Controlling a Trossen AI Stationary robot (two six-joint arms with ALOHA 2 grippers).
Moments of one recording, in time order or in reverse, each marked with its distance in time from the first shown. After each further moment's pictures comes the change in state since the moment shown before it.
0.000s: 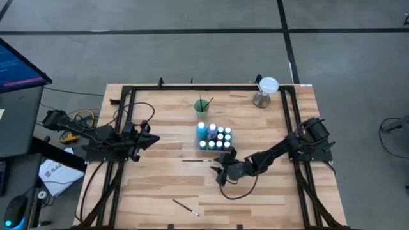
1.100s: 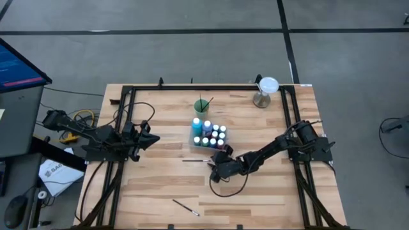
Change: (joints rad) left arm 0.000 0.000 0.000 0.000 0.000 0.000; right arm -0.056 0.143 0.107 -0.094 -0.011 -0.020
